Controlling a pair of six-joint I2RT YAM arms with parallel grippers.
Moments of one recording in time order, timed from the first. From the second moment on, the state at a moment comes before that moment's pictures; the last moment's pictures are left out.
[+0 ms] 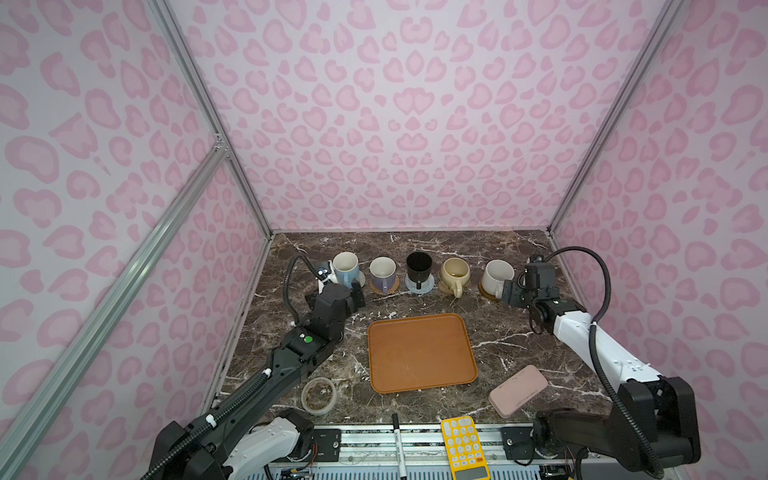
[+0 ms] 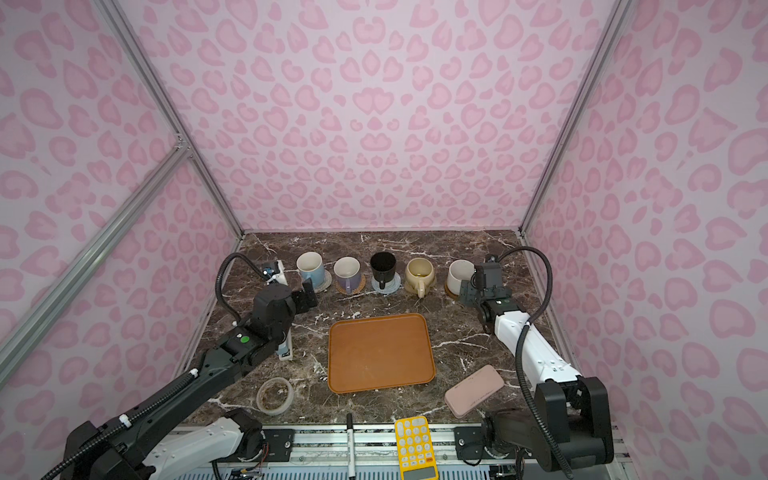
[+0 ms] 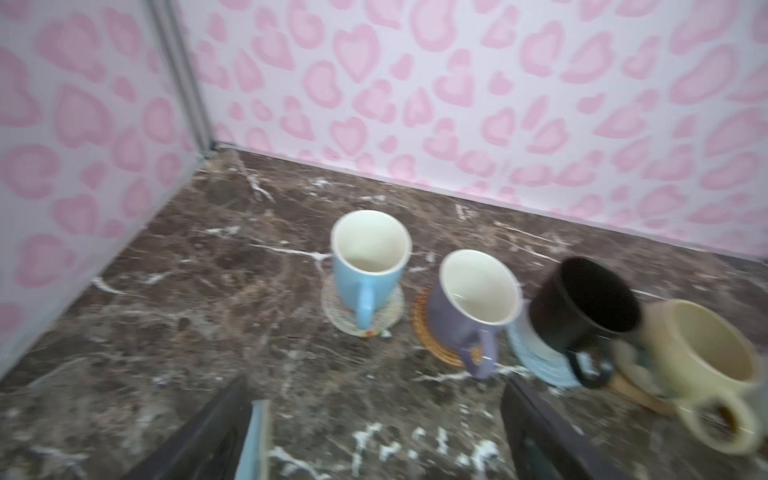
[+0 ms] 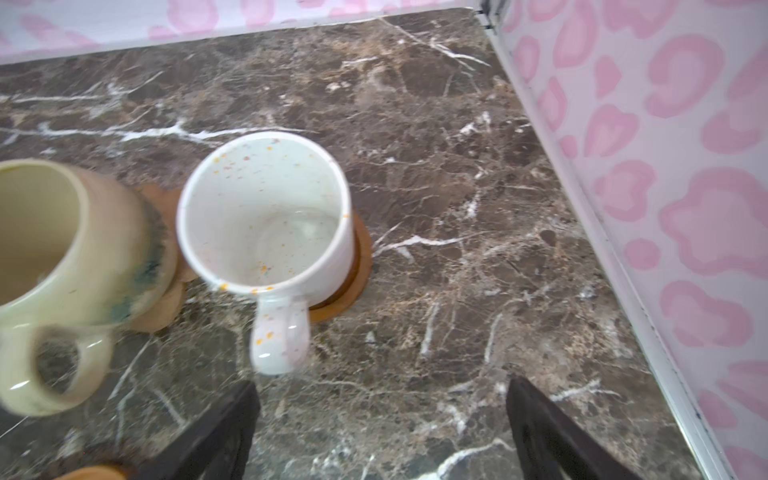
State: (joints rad) left arm -0.50 1.02 0.66 -0.09 -0.62 -0.37; right arm 0.06 1.28 0.81 -0.29 0.30 0.23
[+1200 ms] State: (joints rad) left arm 0.02 1.47 0.34 0.83 -0.11 -0.07; right arm 0.04 1.54 0.35 0.88 0.25 0.00
